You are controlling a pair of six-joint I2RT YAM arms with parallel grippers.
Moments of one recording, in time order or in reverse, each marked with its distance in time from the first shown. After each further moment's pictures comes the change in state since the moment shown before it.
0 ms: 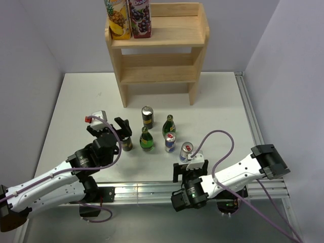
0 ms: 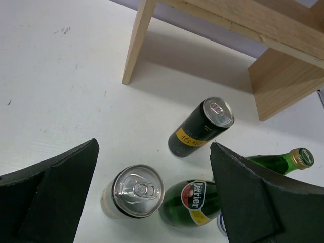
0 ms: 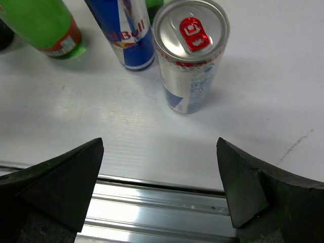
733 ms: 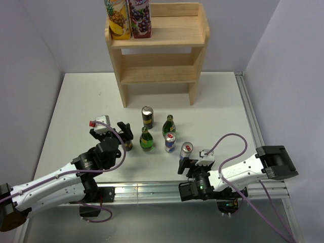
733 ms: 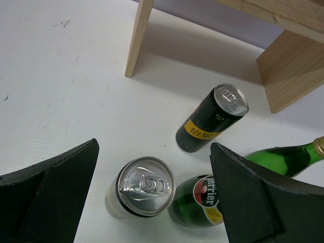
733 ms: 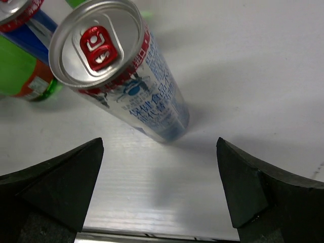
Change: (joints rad) left arm -0.009 -0.015 -0.127 0.127 -0.013 0.040; right arm -0.111 -0.144 -0.333 0.336 0.099 0.018
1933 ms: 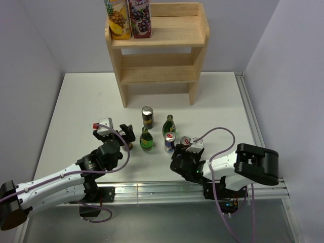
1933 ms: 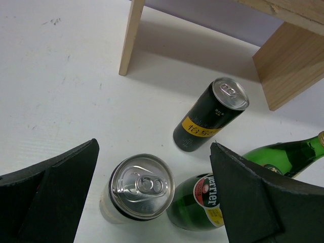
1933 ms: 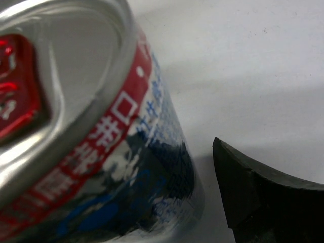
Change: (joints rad) left arm -0.002 0.032 -0.086 0.166 0.014 0.048; right arm -0.474 0.202 -0.202 1.223 -0.086 -0.903
